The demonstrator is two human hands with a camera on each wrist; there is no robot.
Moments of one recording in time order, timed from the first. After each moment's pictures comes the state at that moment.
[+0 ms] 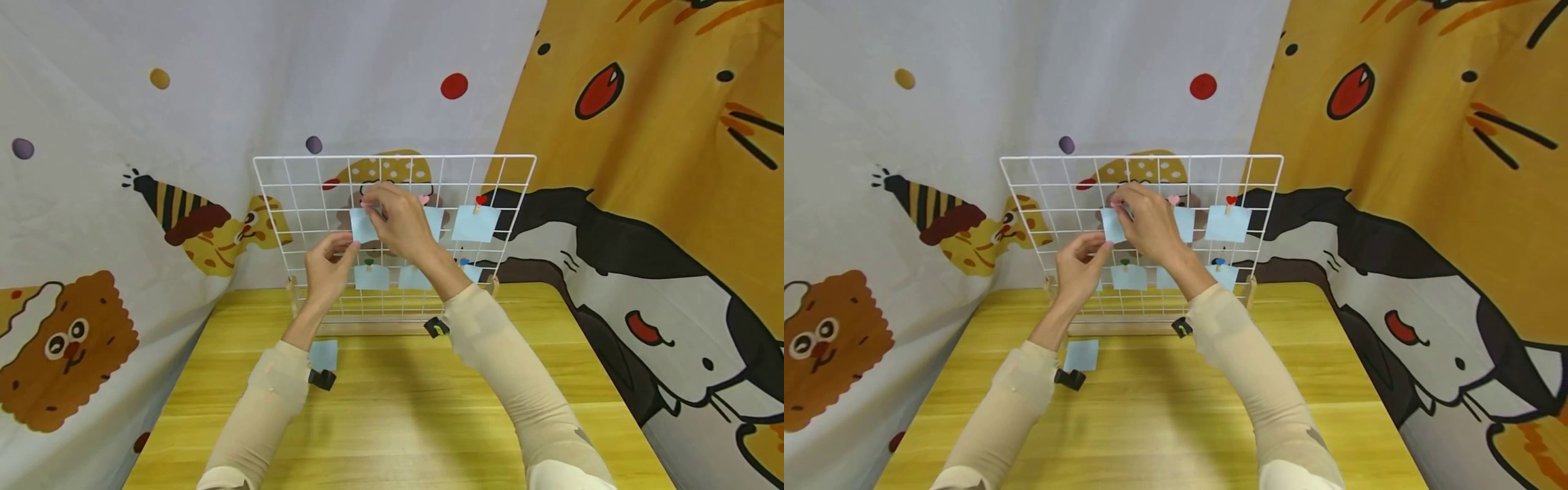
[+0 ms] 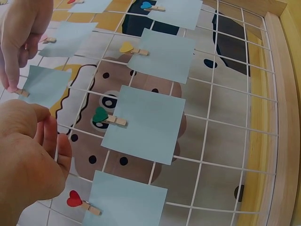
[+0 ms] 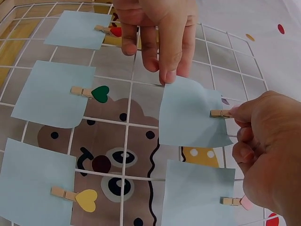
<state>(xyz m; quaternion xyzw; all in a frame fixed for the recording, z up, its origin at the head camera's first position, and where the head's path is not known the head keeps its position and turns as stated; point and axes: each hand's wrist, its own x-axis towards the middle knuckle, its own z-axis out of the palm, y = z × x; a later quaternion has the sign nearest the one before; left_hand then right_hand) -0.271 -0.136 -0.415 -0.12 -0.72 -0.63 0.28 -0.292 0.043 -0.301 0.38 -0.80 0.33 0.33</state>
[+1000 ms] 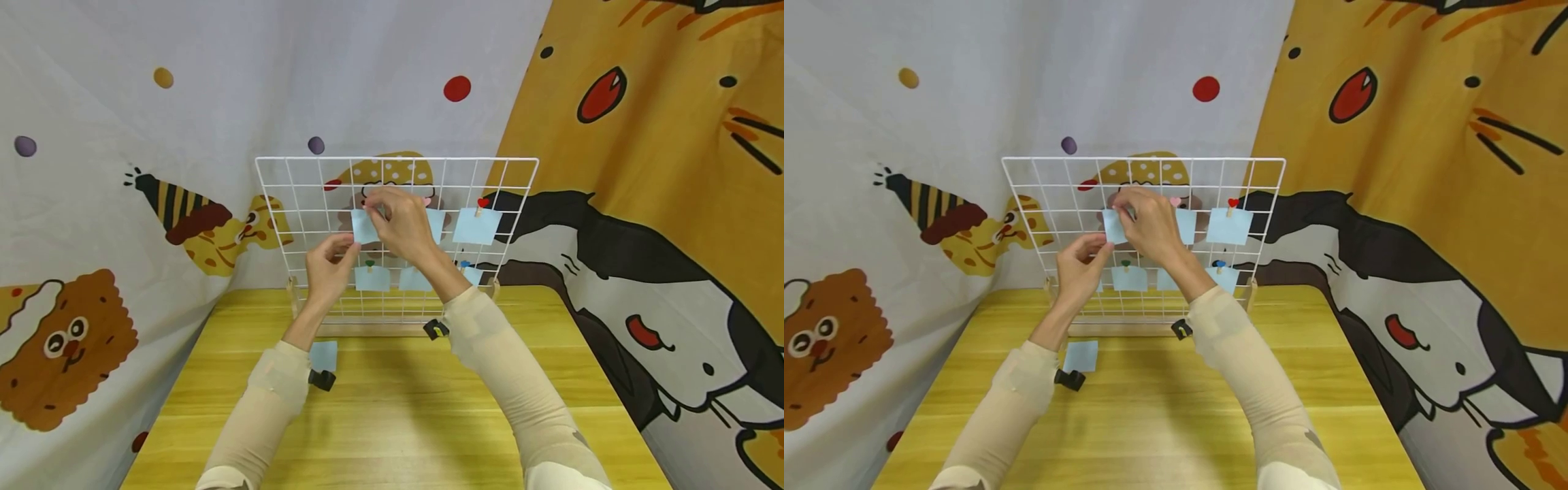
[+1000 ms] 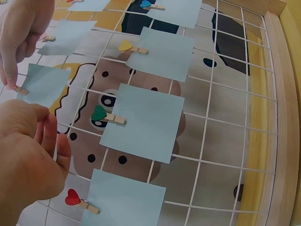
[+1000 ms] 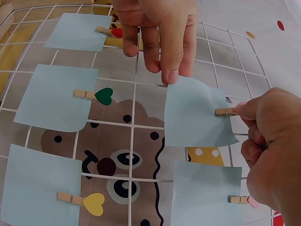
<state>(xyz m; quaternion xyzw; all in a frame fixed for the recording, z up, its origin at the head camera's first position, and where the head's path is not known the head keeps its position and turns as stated) -0.273 -0.136 -0.415 -0.12 -0.71 -0.63 0.29 -0.294 0.041 -0.305 0.36 -0.79 0.35 0.34</state>
